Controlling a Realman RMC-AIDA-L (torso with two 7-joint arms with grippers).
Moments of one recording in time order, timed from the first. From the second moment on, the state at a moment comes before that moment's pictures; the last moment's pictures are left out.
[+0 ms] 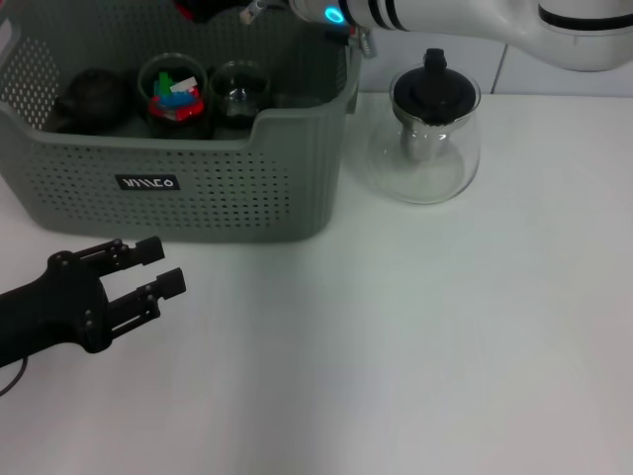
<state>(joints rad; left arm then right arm) -0.37 -2.09 0.19 0.59 2.15 1.84 -1.13 1.29 2.11 -1.44 -0.30 -1.20 -0.57 1.35</state>
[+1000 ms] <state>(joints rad) -0.35 -2.09 0.19 0.59 2.16 1.87 -1.13 0.59 2.09 -1.41 -1.02 -1.17 -1.16 1.38</state>
